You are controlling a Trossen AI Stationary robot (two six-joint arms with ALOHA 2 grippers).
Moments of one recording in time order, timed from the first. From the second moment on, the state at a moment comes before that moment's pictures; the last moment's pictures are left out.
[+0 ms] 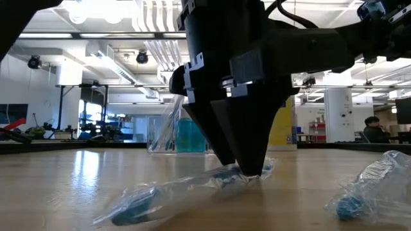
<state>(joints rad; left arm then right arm) -0.41 2.48 2.21 -1.15 -0.24 -0.80 0.04 0.26 0.06 0.28 -0.03 0.12</state>
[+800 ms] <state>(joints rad) -0.41 2.47 2.18 -1.13 -0.27 -0.58 0.04 0.26 0.06 0.29 -0.02 0.10</state>
